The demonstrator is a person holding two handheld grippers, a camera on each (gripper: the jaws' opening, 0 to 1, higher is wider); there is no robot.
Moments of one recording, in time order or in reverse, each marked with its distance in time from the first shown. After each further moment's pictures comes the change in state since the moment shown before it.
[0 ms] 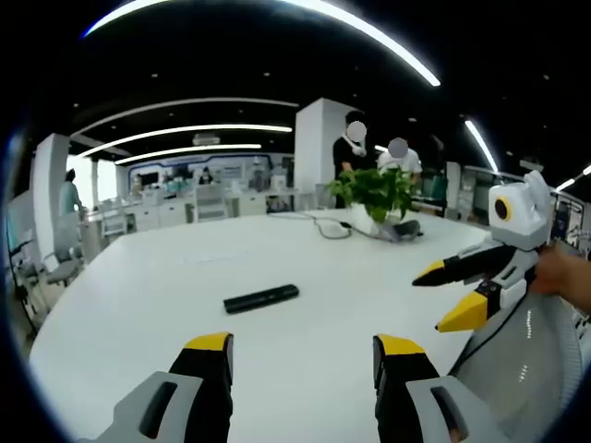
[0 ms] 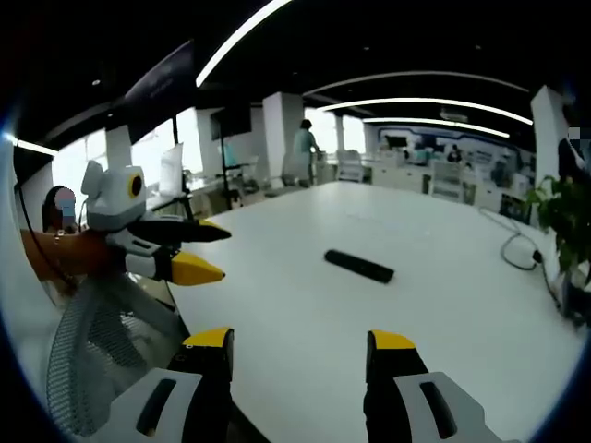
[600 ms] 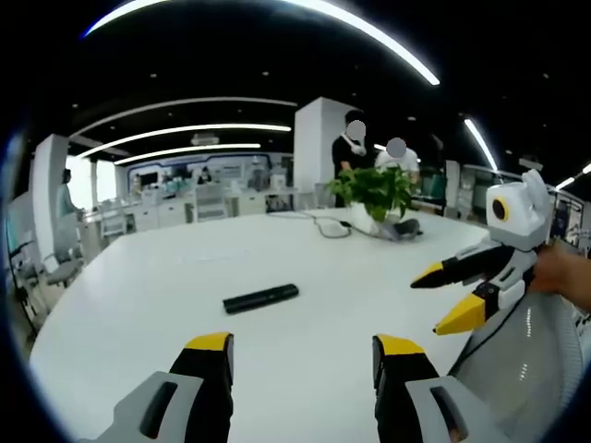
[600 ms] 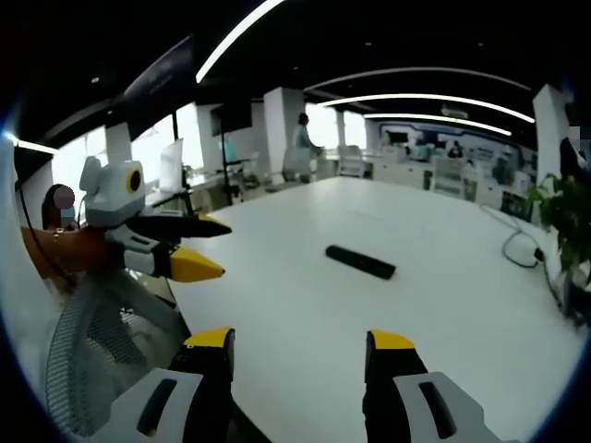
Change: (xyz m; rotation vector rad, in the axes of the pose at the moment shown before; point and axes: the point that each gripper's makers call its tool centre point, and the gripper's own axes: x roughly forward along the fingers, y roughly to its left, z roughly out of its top) left arm 0.001 0.000 0.000 0.005 0.002 -0.004; right arm 0.002 0.001 -0.002 0.003 0.013 0.002
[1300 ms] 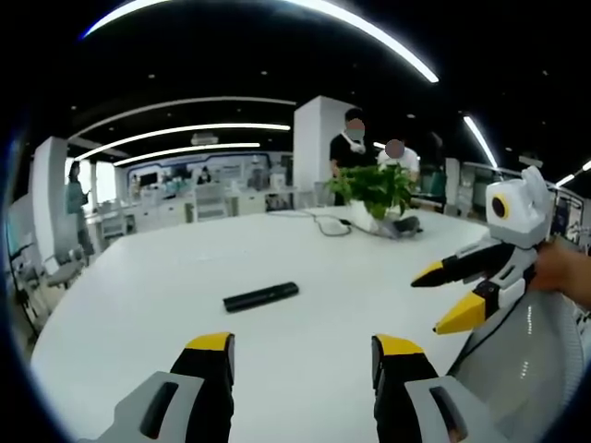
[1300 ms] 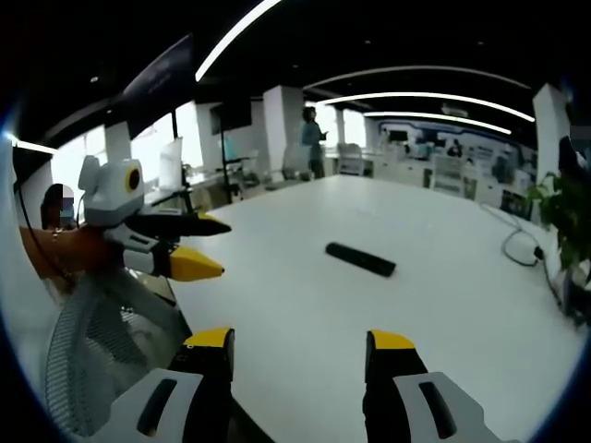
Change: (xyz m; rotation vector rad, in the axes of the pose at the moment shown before) left arm -0.001 -0.001 -0.001 0.005 0.004 0.000; right arm 0.000 0.001 -0.002 0.001 0.010 -0.001
